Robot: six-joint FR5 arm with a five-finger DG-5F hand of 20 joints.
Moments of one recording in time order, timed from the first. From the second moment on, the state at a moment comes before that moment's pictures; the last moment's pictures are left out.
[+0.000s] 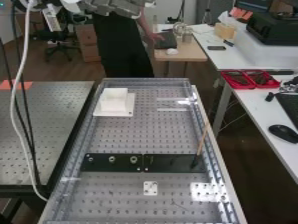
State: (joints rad) arm 1.61 -1.40 -1.87 -2.90 -1.48 -0.58
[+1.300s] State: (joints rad) arm 1.63 -1.41 -1.86 -2.93 -1.48 -0.59
